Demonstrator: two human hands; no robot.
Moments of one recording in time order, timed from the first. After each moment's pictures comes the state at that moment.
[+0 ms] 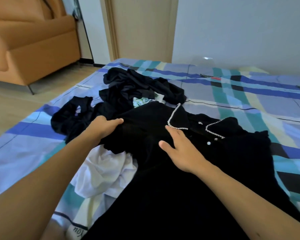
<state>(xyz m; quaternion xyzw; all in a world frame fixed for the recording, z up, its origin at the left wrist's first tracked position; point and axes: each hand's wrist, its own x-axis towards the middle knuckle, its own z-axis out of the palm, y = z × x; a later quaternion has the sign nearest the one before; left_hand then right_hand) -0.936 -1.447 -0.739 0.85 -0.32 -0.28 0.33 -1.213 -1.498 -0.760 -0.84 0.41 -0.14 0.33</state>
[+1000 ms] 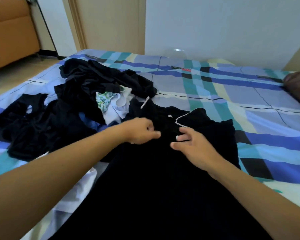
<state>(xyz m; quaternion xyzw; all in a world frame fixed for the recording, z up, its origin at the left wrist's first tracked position) -1.102 -1.537 -0.740 0.68 -0.68 -0.27 0.07 -1.318 -1.533 -0.760 -0.66 0.53 -0.23 0.47</state>
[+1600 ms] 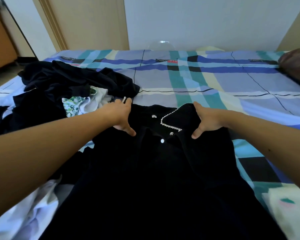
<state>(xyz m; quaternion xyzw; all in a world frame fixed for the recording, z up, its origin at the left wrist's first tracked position) -1.098 -1.646 -0.755 0.72 -0.67 -0.05 -0.17 -1.393 -1.708 -0.768 -0.77 0.59 0.11 0.23</state>
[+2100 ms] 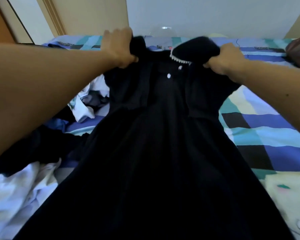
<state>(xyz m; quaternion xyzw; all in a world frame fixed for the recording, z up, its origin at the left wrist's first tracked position) -1.095 -1.710 -0.675 0.72 -0.67 0.10 0.12 -1.386 -1.737 -0.689 -0.65 0.69 -0.26 0.19</state>
